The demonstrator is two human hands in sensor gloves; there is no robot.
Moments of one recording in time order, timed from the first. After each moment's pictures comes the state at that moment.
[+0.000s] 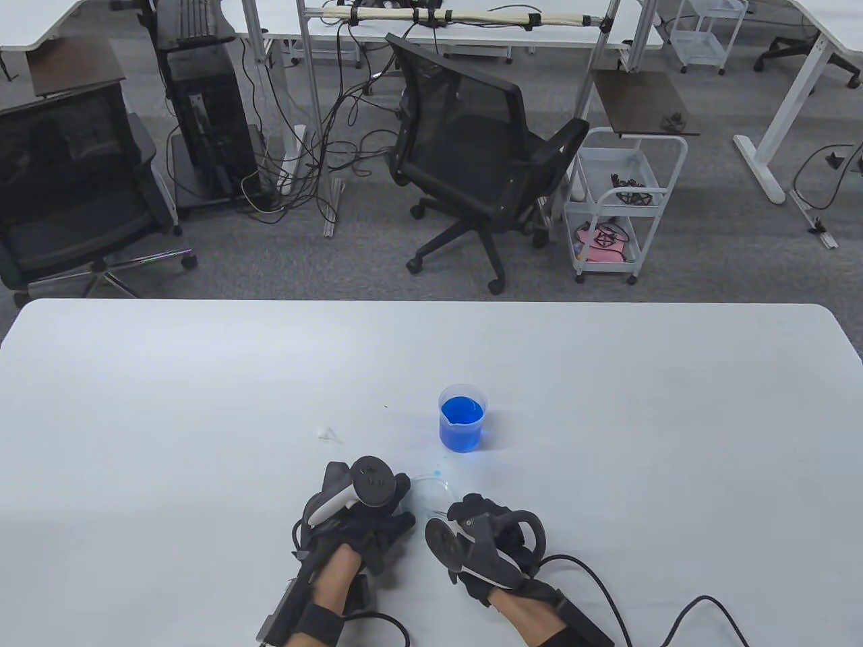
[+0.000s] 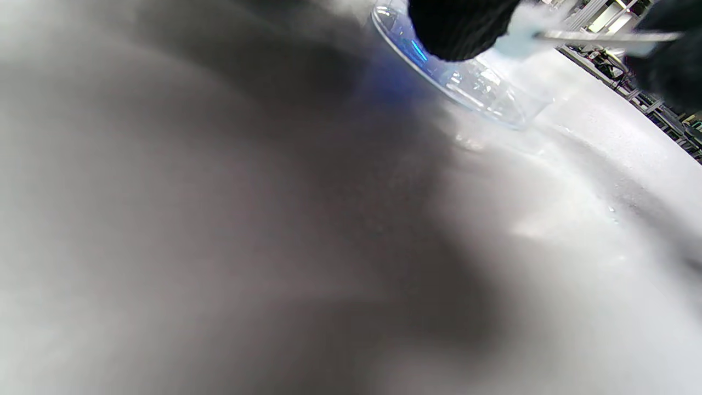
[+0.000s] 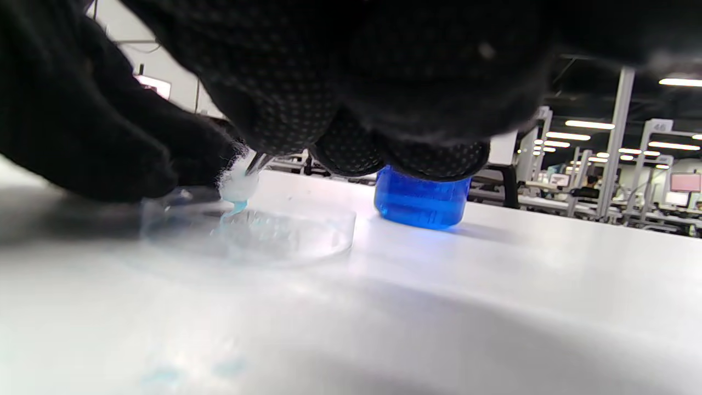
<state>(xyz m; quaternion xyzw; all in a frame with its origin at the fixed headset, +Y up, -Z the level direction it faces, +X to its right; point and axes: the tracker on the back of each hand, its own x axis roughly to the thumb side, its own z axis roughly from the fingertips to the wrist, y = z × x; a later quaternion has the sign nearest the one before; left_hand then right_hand) -0.154 -0.794 -0.414 -0.28 -0.14 0.17 0.94 0.023 -0.755 -0.353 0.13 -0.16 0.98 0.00</state>
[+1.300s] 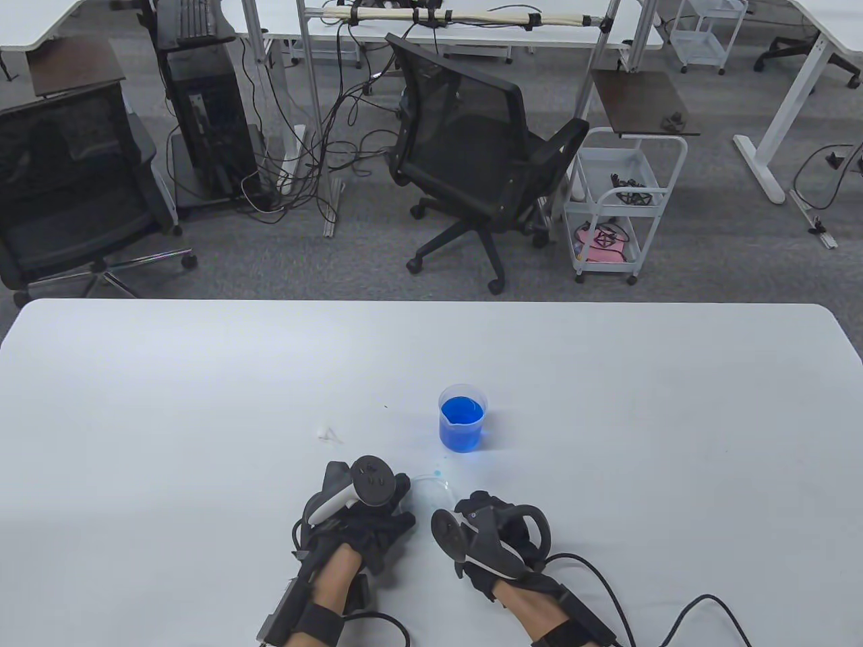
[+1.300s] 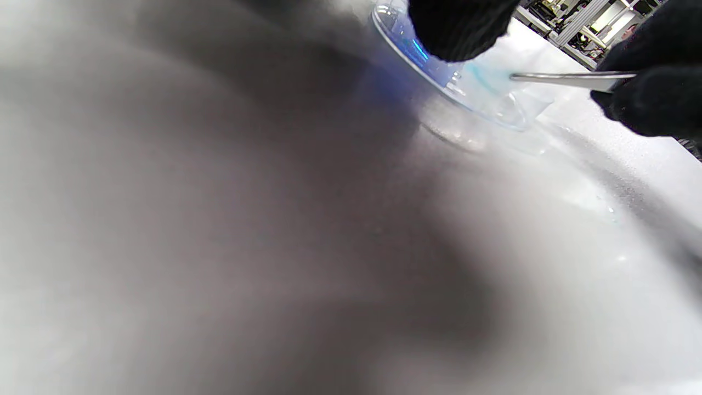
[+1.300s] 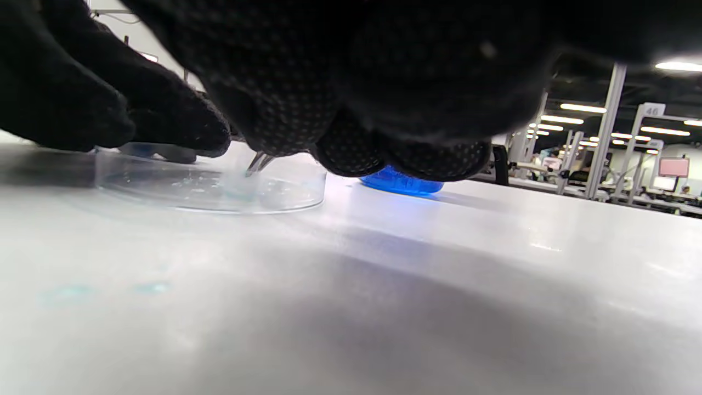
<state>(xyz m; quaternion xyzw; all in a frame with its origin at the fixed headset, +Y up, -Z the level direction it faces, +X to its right) -0.155 -0.795 -0.413 -0.28 -0.14 0.17 0.93 0.026 -0.771 -0.363 0.13 -0.12 0.98 -0.02</state>
